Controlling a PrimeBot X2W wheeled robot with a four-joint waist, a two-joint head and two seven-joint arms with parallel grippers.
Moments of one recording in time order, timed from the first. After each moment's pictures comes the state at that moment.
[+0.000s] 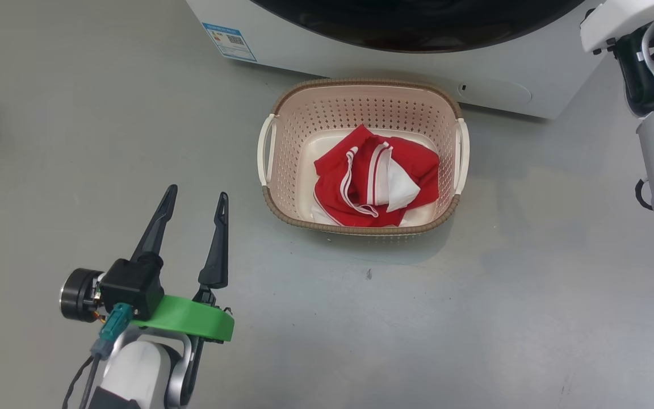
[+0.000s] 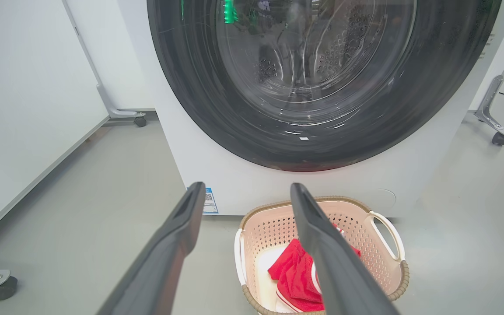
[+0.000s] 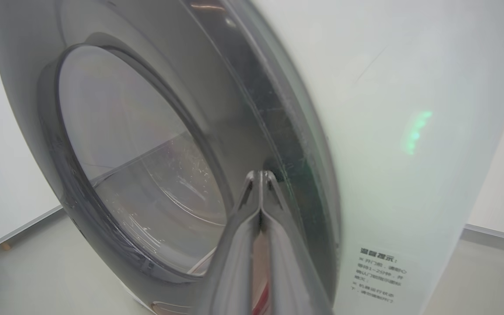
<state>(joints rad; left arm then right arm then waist) -0.21 0.04 -0.27 0.12 -0.26 0.05 -0.25 -1.08 -0.21 0.19 0.82 0.29 0.12 -0.24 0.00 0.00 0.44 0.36</state>
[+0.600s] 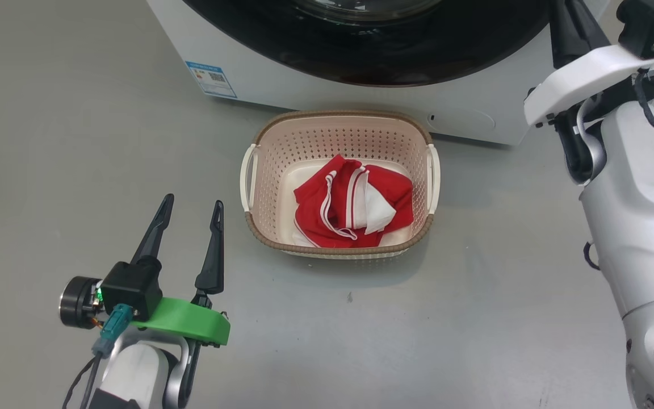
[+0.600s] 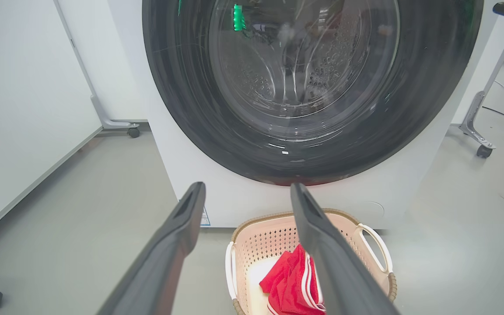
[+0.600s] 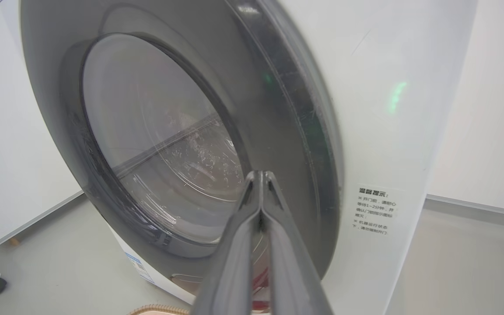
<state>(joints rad) -0.22 0.04 -0.27 0.17 -0.26 0.05 -0.25 -0.91 -0.14 0.20 0.78 0.30 0.12 -0.25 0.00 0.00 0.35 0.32</state>
